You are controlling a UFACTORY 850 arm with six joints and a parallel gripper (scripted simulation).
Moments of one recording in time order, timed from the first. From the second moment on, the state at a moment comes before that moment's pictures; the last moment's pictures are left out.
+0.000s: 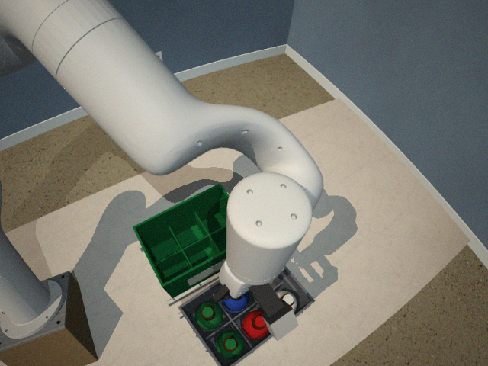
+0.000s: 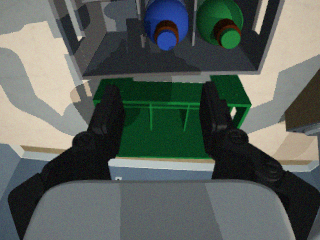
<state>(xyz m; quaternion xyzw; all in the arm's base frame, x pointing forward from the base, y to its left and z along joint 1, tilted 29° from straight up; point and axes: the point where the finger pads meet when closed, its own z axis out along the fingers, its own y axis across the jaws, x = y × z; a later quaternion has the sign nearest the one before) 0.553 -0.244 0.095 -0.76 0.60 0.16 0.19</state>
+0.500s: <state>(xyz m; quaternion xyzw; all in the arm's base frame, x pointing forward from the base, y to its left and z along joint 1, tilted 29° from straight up) 0.561 -0.304 0.072 -0.76 0.60 0.16 0.19</state>
